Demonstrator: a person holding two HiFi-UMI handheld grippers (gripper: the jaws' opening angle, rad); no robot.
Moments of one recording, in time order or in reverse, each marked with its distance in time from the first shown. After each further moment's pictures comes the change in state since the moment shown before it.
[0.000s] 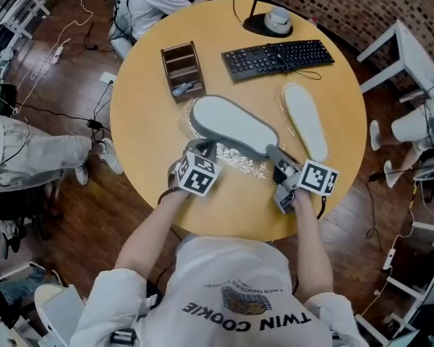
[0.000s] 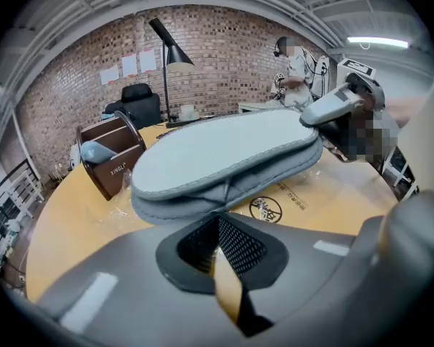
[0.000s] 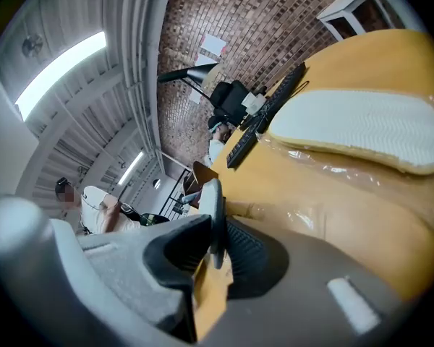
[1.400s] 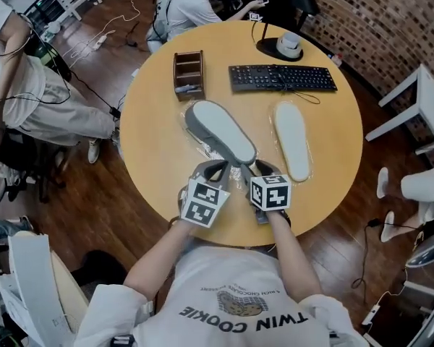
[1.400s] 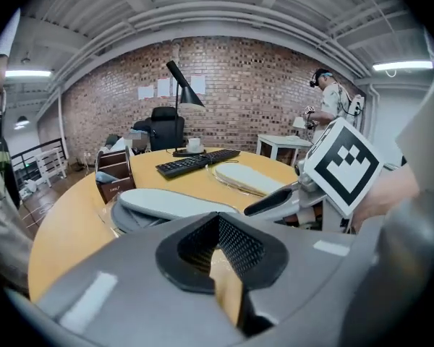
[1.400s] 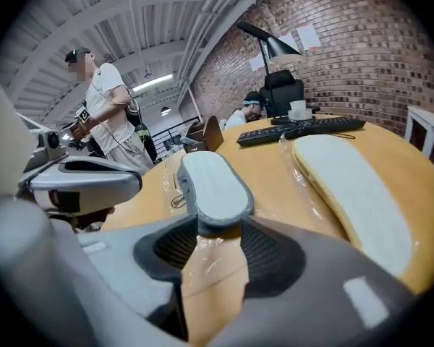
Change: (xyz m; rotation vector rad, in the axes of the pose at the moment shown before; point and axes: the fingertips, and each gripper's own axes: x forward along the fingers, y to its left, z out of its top) left arm -0.055 -0.126 0.083 -0.238 -0.193 0.166; right arm -0.014 -0.042 -0.032 -0.701 0.286 -0.199
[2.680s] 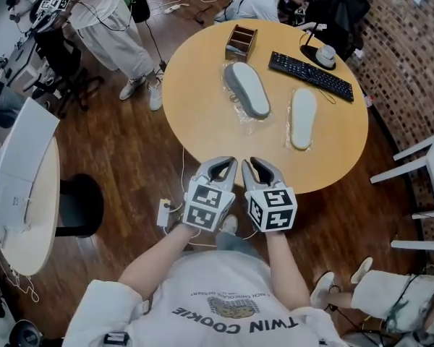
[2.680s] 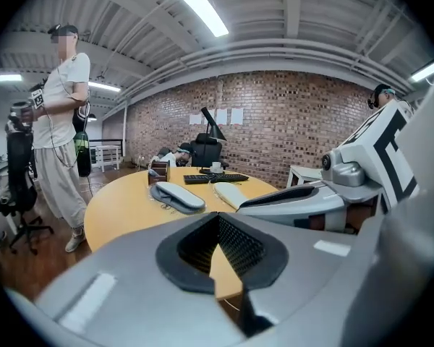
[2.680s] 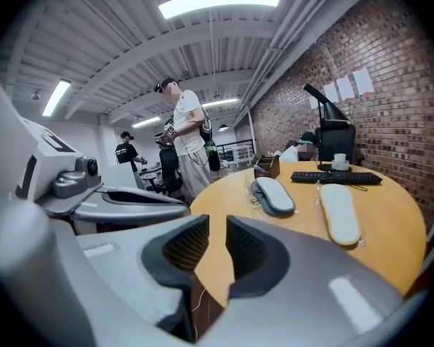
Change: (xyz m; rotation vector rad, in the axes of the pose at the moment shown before) left arm -0.168 -0.176 -0.023 -0.250 -0.209 0.356; right arm -0.228 0.109 -0.066 -0.366 -0.200 0.309
